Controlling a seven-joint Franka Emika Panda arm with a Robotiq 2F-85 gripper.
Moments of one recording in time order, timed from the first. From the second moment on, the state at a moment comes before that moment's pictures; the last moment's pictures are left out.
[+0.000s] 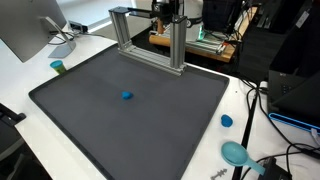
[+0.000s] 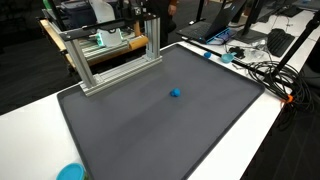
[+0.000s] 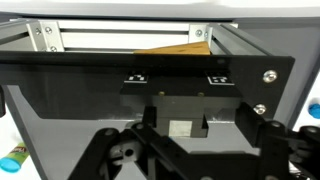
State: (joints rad) arm 0.00 -0.75 0.05 -2.75 -0.01 2.16 0.04
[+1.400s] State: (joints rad) arm 0.00 -0.63 0.06 -2.70 -0.03 2.12 0.06
